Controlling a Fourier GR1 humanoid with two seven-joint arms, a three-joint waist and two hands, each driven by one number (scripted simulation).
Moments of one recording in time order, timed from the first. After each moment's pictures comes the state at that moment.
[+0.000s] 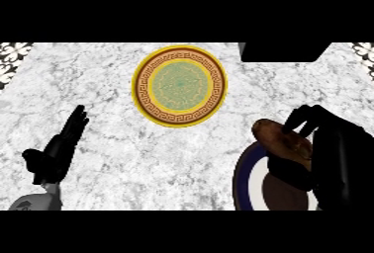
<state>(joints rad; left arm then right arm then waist) -0.06 0.25 0.06 -1.33 0.04 -0.05 -0.13 -0.24 -0.24 0.36 -2.13 1.16 0.08 0.87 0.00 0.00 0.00</state>
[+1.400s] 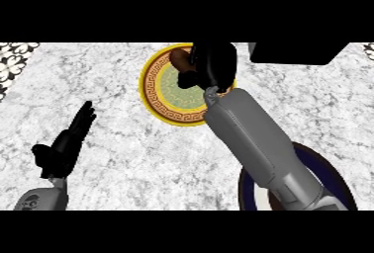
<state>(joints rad) -0.10 0.21 0.06 -1.32 0.01 -0.08 -0.13 -0.99 0.00 0.33 -0.96 0.89 -0.41 0.78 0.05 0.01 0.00</state>
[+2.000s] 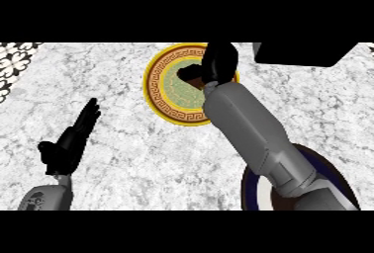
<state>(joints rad) -0.11 0.20 0.05 -1.34 -0.01 -0.07 -0.10 -1.11 0.00 0.35 -0.65 0.63 -0.73 0.75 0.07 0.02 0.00</state>
